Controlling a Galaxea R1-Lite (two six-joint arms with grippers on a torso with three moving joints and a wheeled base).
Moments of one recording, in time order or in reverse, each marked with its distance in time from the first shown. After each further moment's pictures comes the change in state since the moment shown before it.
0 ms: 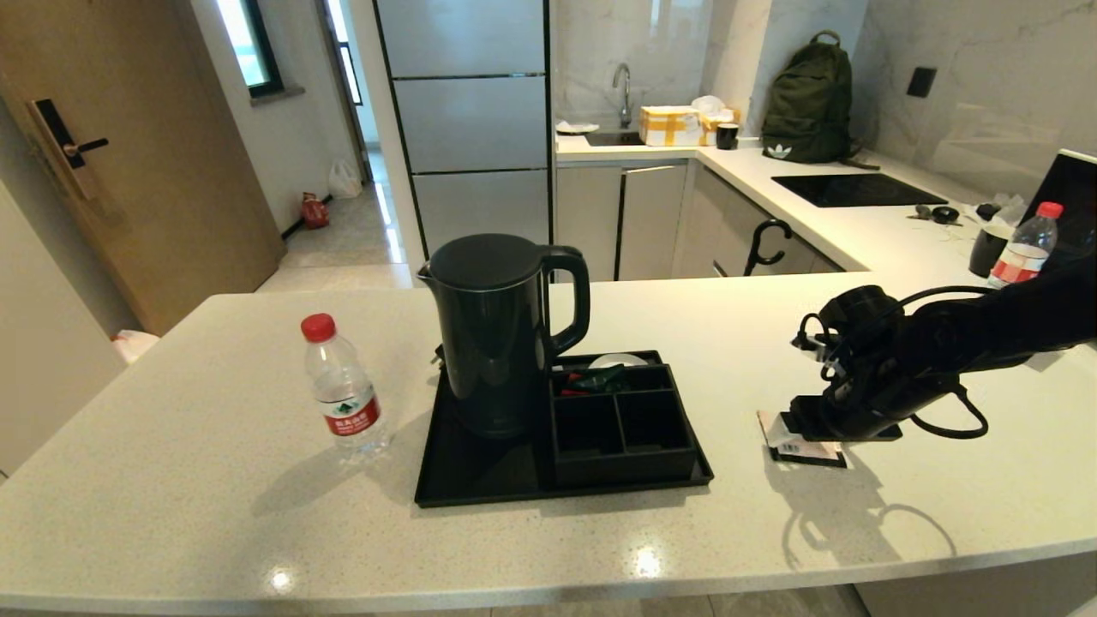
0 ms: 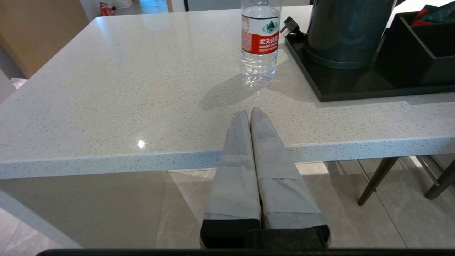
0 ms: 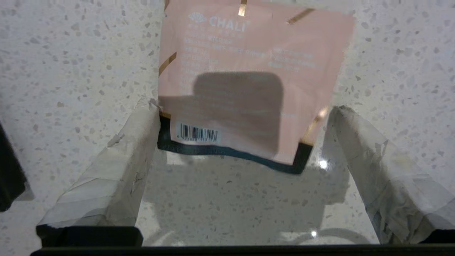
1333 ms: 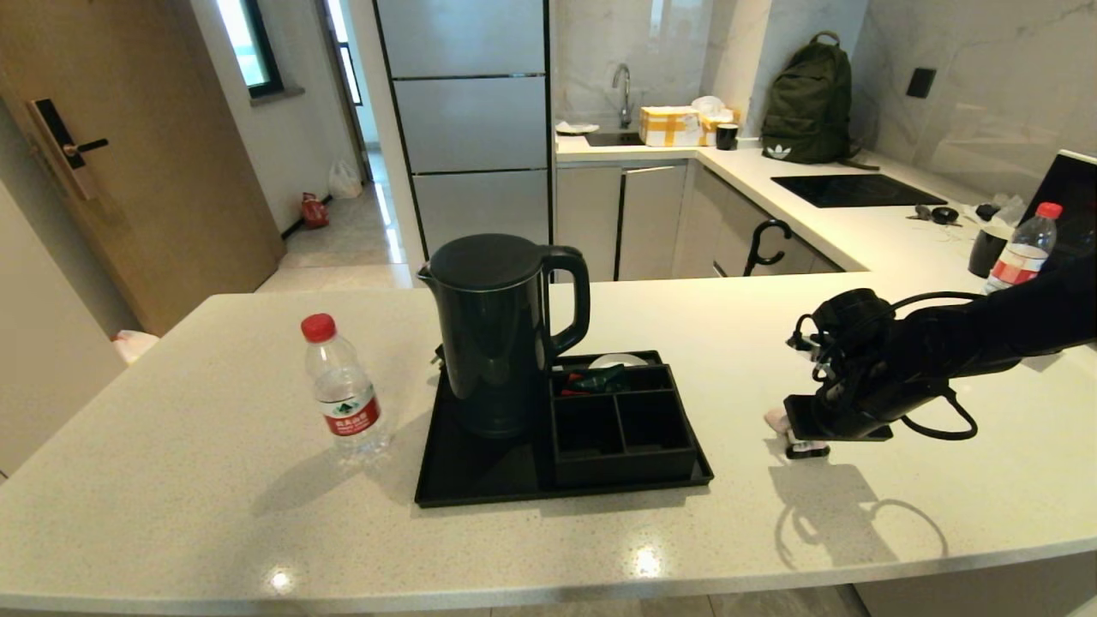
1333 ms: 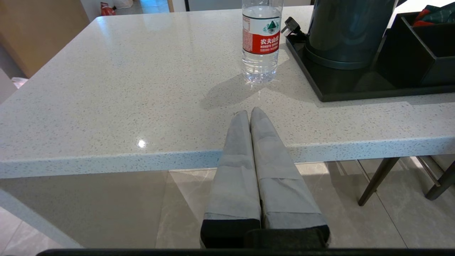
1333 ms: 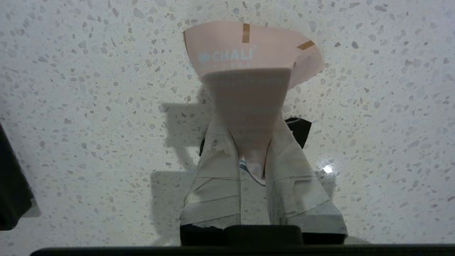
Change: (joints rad) left arm 0.000 0.000 0.000 0.000 0.000 0.000; right arm 0.009 0.020 0.005 -0.039 0.003 0.032
